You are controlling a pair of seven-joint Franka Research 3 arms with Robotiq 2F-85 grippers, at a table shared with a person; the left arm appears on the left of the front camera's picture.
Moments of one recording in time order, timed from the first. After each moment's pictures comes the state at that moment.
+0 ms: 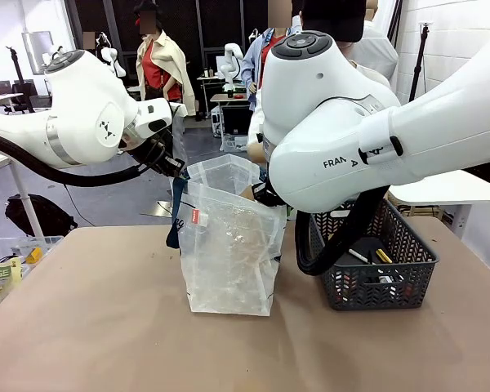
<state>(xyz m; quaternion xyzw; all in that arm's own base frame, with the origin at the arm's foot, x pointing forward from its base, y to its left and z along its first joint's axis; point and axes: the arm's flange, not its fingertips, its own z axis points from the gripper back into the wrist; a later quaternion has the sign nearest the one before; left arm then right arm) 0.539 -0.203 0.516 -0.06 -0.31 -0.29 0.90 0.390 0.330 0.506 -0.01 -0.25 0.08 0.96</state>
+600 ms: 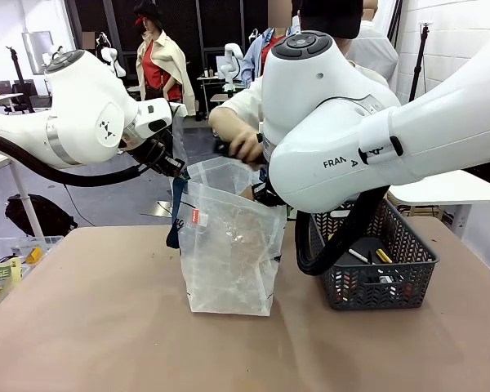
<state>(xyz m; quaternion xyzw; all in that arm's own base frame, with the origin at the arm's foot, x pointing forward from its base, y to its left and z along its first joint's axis) 0.539 -0.203 0.516 -0.06 -0.31 -0.29 0.90 0.390 0.330 0.506 -0.01 -0.25 0.08 0.96</state>
